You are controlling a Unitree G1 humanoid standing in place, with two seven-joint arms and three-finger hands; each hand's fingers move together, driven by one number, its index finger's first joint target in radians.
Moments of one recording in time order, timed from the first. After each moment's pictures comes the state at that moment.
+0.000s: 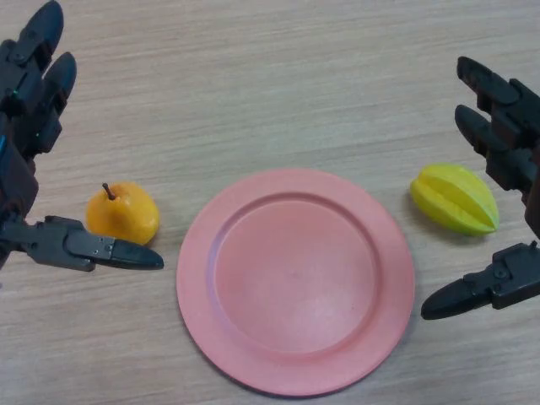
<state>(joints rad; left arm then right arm) -0.06 0.32 0.25 -0.56 -0.22 0.28 -0.21 -0.07 -0.29 -0.10 -0.76 0.02 0.59 0.34</state>
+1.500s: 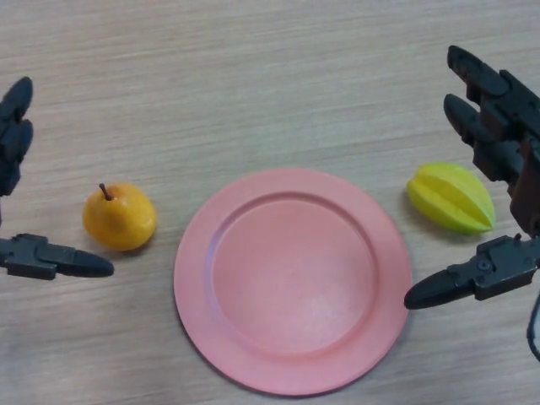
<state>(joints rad) -0.14 0.40 0.24 0.01 -0.06 0.01 -0.25 -0.09 -0.26 -0.06 -0.74 0.03 0.56 0.27</state>
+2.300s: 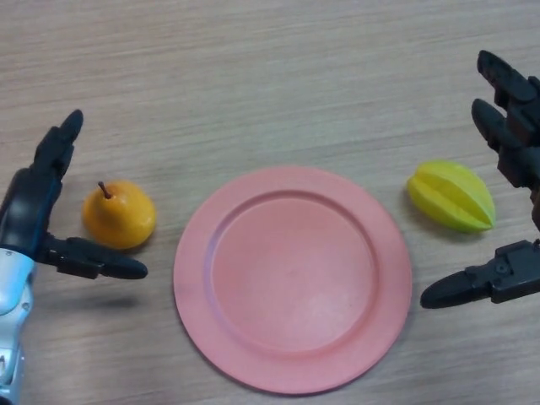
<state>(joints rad) -0.34 0.37 0.09 0.53 0.14 -0.19 -0.09 -0.04 -0.26 -0.10 -0.72 0.03 0.52 0.26</state>
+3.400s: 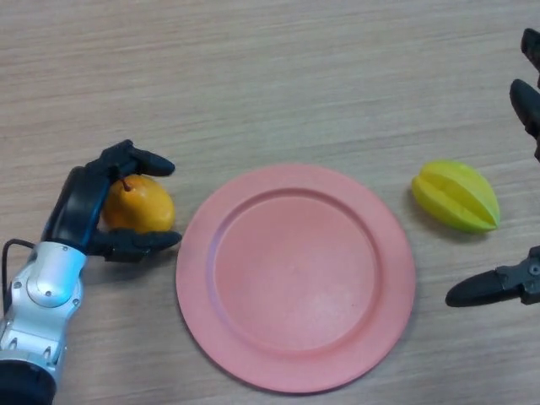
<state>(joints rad) -0.45 0.31 0.03 0.75 0.24 -0.36 -0.02 0.00 -0.26 -0.18 -0.83 0.05 0.52 0.26</state>
